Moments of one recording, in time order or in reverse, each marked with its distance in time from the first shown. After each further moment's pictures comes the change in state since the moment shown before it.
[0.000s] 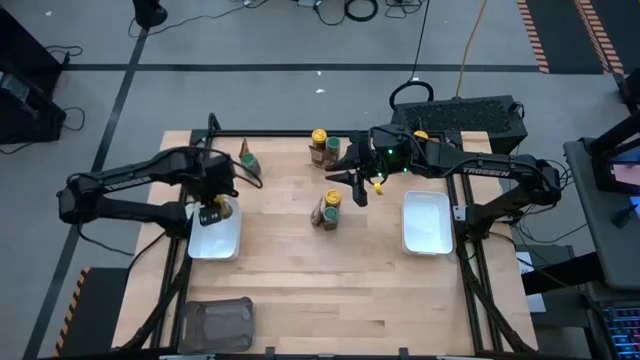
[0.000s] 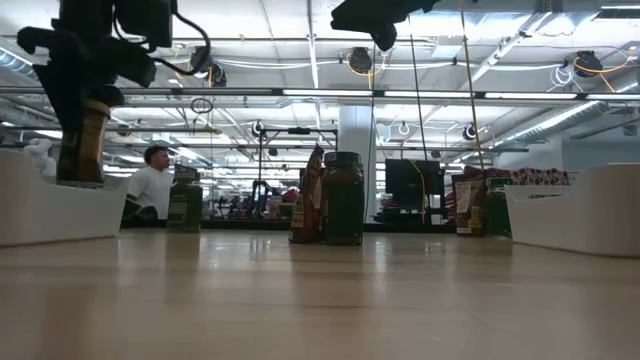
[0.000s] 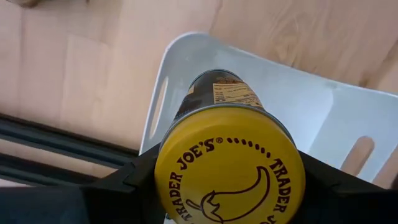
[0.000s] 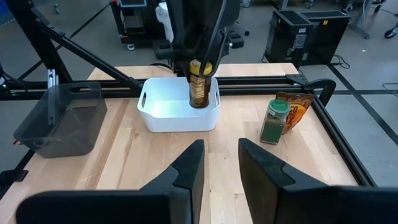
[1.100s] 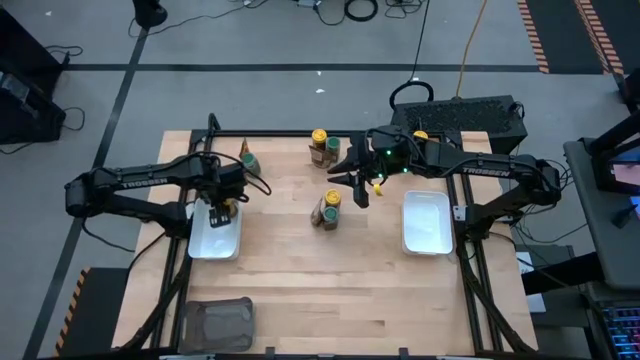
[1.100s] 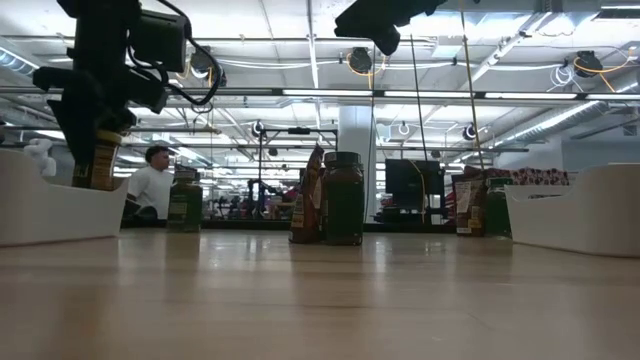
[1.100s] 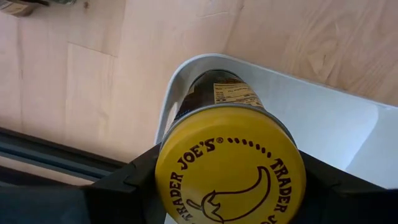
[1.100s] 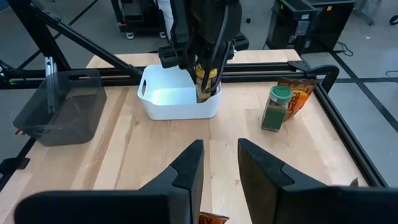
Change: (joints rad) left arm -0.030 0.098 -0.081 0.134 -0.064 -0.013; right arm 0.000 0.001 0.000 -0.052 0.000 0.000
